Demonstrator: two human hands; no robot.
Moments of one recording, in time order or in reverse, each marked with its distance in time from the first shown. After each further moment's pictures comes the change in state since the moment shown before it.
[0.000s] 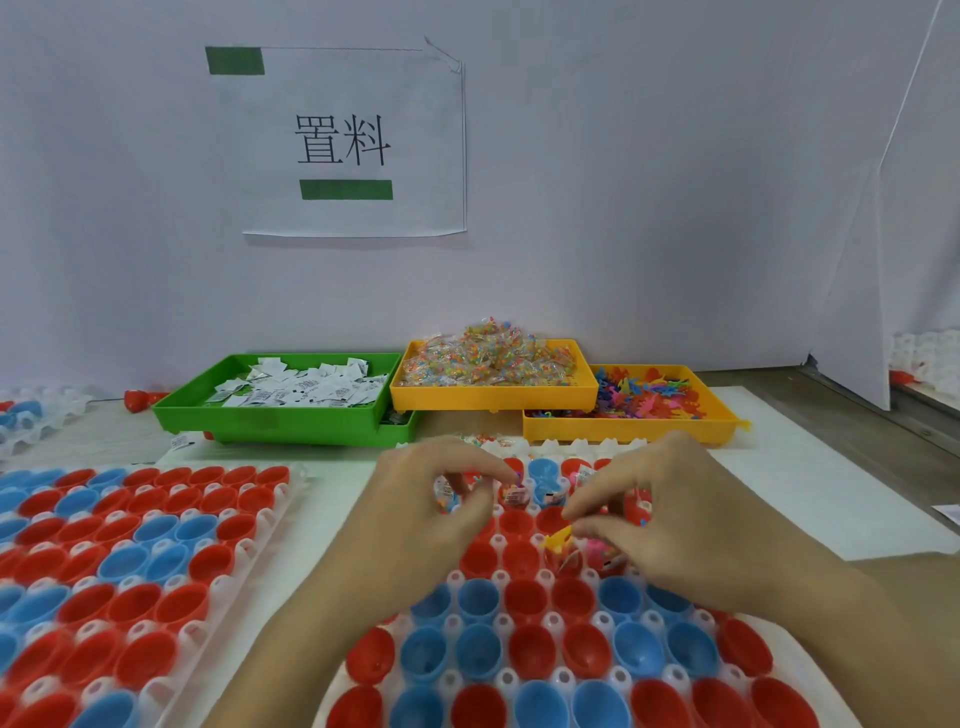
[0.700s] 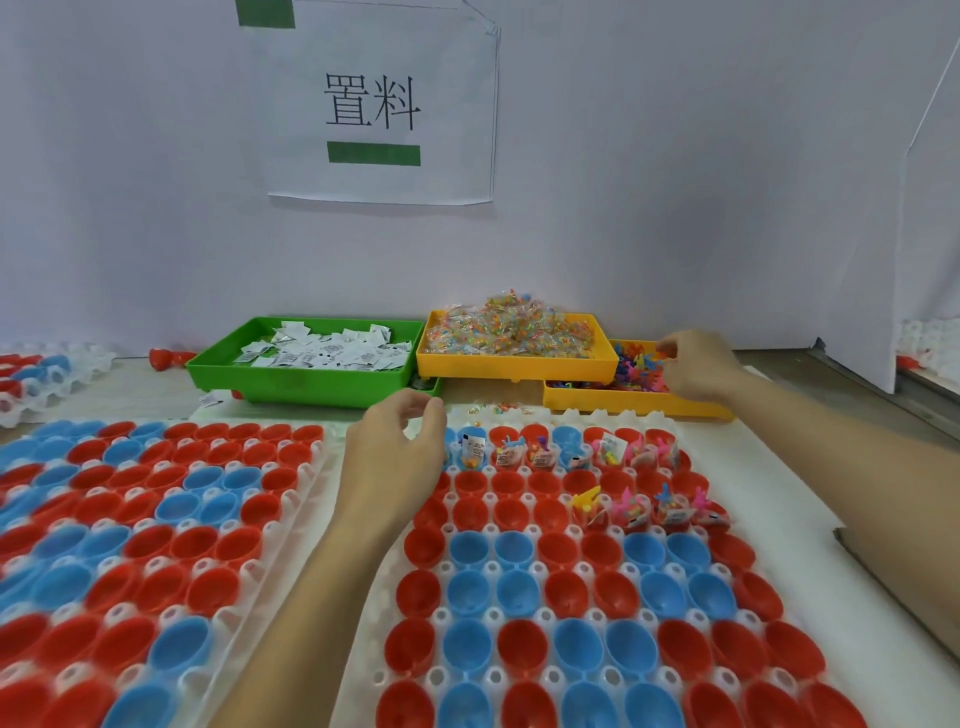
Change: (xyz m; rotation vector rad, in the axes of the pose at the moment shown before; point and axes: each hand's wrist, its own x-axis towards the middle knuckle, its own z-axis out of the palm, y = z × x) left_hand 0.003 -0.035 -0.012 -0.042 0.301 -0.422; right_hand 0.115 0.153 -0.010 -0.287 0.094 0.638
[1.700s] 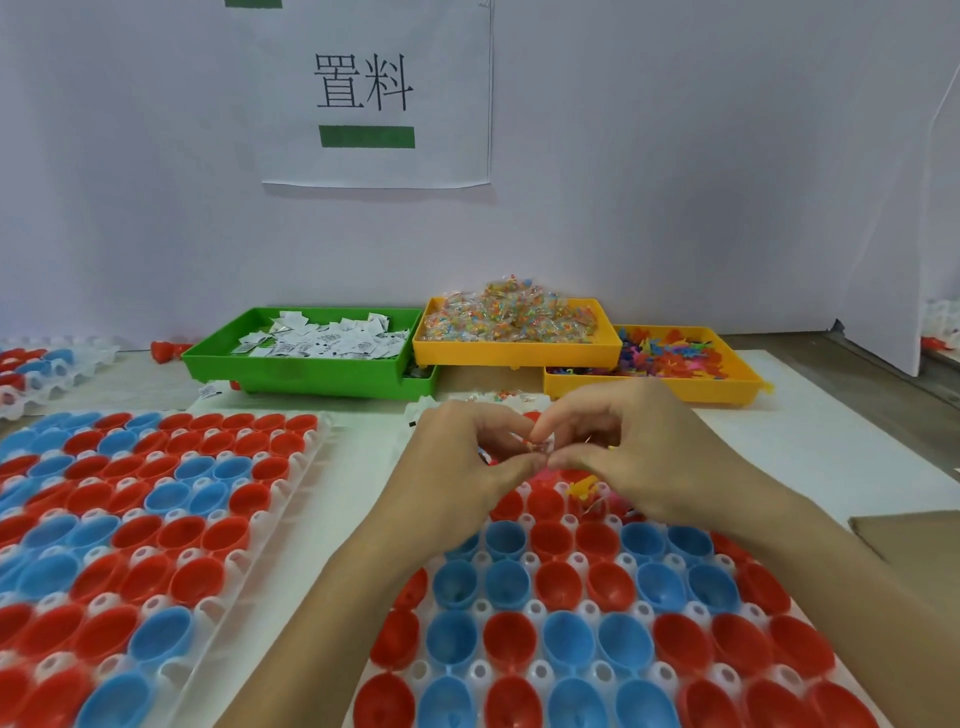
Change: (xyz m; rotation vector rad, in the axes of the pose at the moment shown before) left_hand -0.019 0.017 0.023 -0.062 -0.417 0.283; right_hand -0.171 -0.080 -0.017 0.509 -0.166 -0.646
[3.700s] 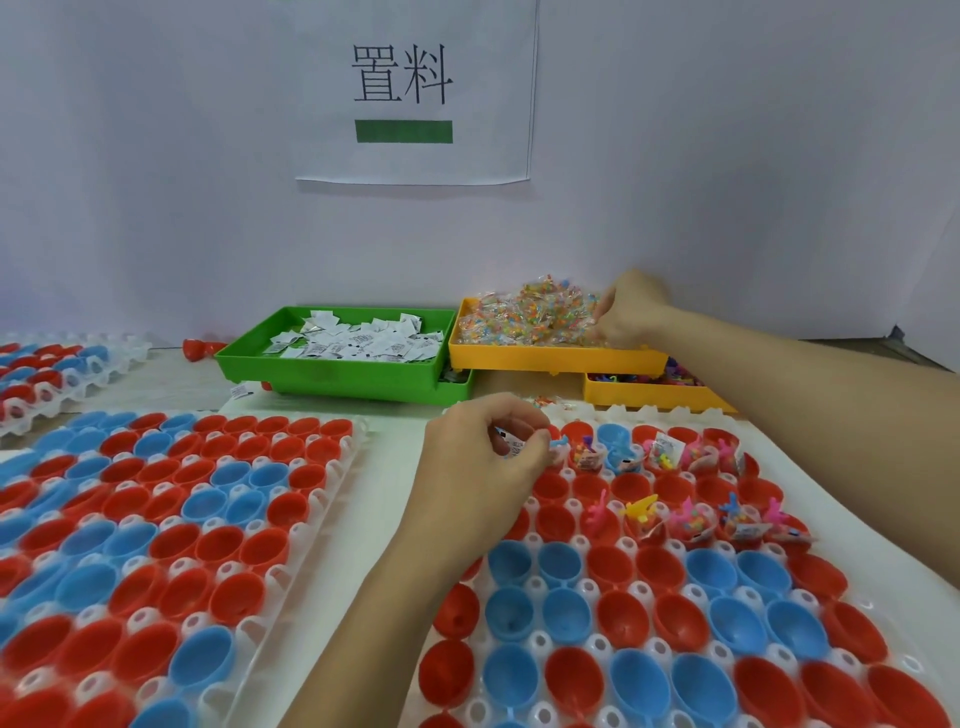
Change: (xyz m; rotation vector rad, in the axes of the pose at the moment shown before) left_hand 0.001 -0.005 -0.011 0.022 0.254 -0.088; right_hand 0.182 0.102 -0.010 -0.402 0.188 0.537
